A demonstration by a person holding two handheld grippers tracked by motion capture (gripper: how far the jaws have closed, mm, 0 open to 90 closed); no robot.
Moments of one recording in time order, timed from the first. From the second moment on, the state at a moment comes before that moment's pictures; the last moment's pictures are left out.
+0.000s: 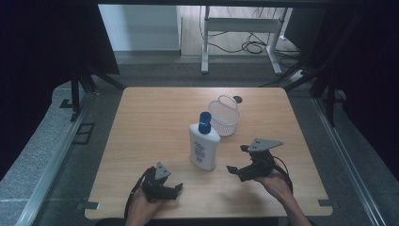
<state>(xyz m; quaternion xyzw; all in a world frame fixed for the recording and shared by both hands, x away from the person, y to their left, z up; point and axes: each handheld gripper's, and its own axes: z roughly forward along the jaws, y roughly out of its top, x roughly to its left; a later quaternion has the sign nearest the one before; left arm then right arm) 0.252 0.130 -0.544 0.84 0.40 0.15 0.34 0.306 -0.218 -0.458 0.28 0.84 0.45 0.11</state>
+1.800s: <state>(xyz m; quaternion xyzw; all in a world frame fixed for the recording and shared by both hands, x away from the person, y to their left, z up) 0.252 0.130 -0.543 0.84 0.40 0.15 0.34 0.353 -0.130 -0.448 0.24 0.85 0.46 0.09</state>
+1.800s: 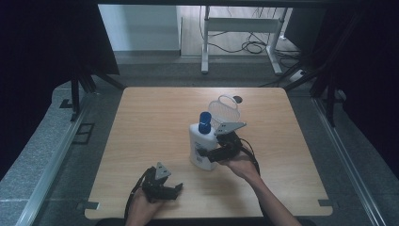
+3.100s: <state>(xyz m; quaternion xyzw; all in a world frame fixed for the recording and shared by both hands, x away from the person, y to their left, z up) 0.251 0.129 -0.544 0.84 0.40 0.15 0.34 0.366 -0.134 -0.395 0.24 0.85 0.45 0.13</state>
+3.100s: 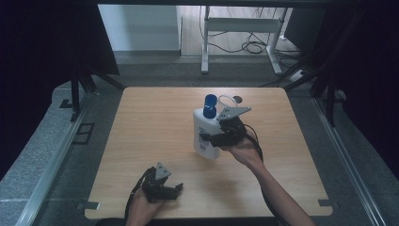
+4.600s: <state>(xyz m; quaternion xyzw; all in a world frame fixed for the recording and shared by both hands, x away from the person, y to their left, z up) 0.251 0.129 -0.544 0.84 0.40 0.15 0.34 0.419 -0.156 -0.341 0.26 0.82 0.48 0.16</state>
